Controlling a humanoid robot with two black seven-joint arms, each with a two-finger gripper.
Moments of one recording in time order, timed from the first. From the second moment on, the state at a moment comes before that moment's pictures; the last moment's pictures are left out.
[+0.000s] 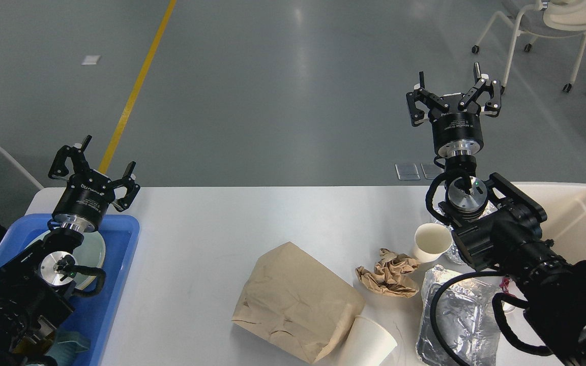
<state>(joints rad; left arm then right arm) -0.72 0.22 -0.81 -0.15 -0.03 -0.74 -0.42 0.87 -0.05 0.92 0.40 0.31 0.53 0.40</state>
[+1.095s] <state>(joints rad) -0.72 0.22 -0.81 -0.15 -0.03 -0.74 -0.42 2.41 -0.34 -1.18 1.54 -0.09 0.80 0.03</state>
